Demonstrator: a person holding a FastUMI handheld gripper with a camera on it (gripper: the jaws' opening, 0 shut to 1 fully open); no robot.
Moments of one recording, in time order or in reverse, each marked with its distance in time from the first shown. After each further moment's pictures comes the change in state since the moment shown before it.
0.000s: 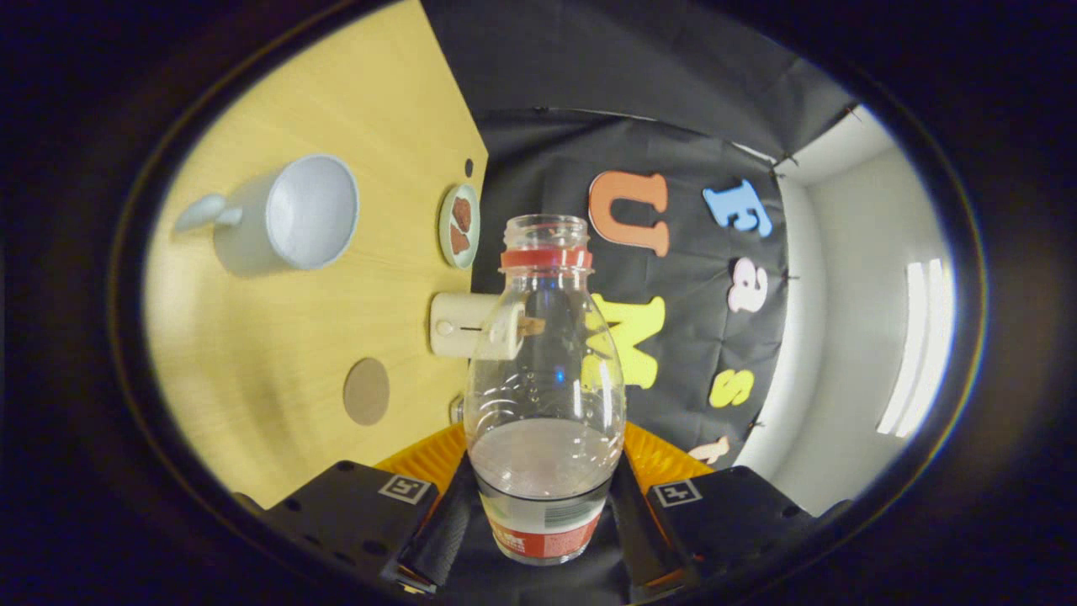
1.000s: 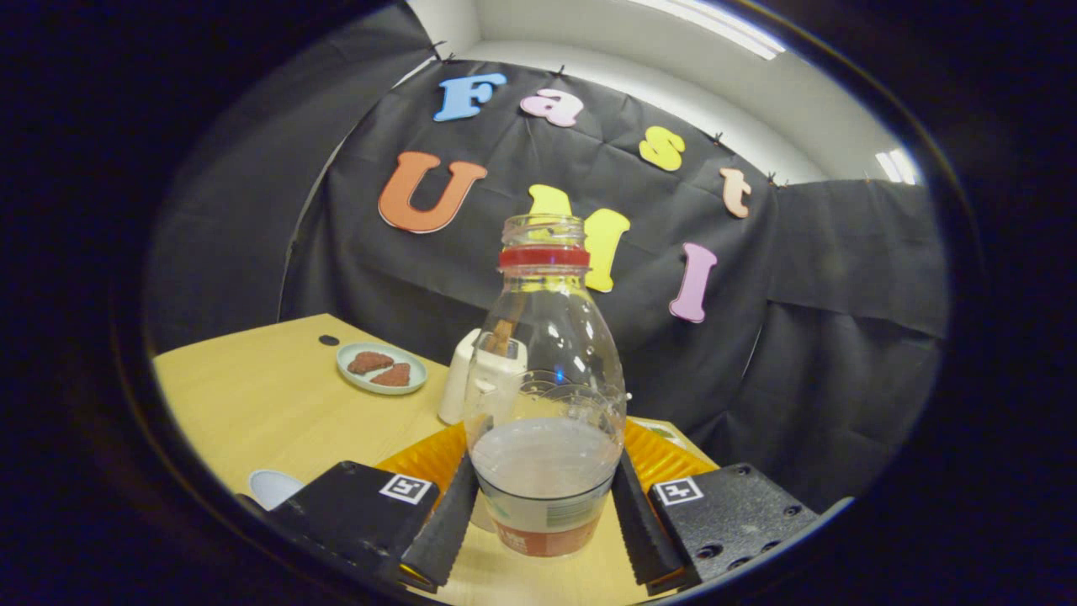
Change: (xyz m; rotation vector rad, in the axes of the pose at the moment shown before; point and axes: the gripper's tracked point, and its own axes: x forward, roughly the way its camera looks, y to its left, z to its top) arm 0.065 -0.028 -0.011 1.225 0.068 0.007
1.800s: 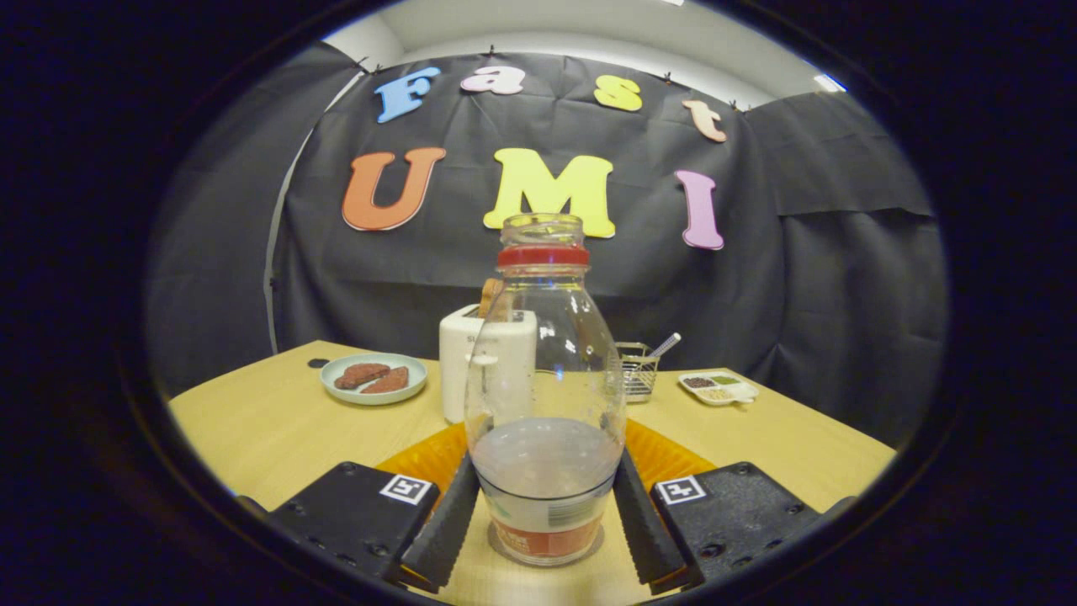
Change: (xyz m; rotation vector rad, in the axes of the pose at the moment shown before) arm 0.118 0.018 -0.080 0.223 0.060 0.041
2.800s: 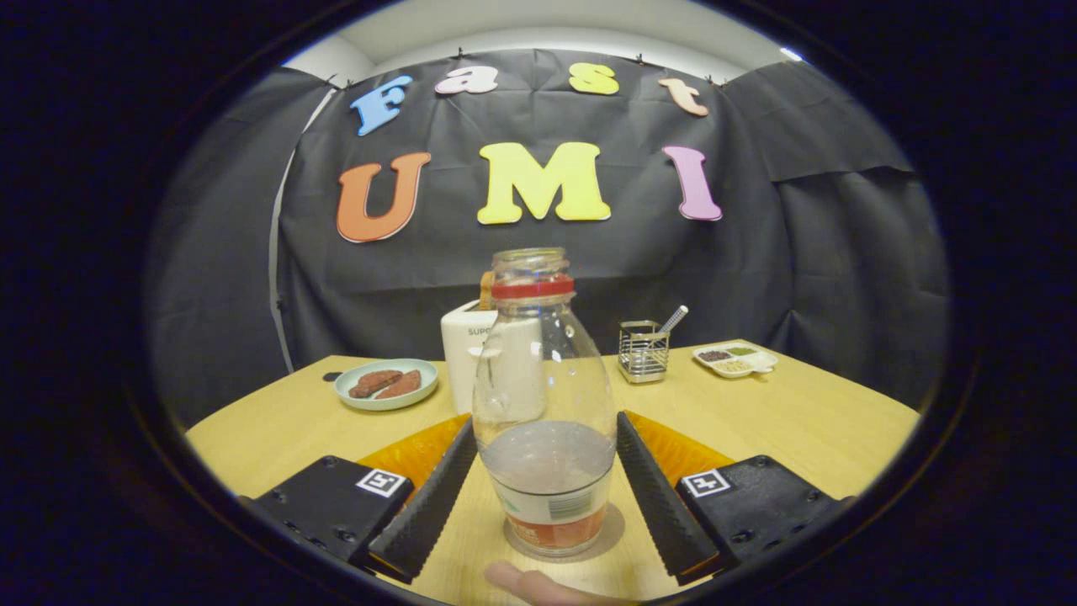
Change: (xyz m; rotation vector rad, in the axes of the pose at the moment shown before) arm -0.013 -0.002 -0.010 0.113 0.023 0.055
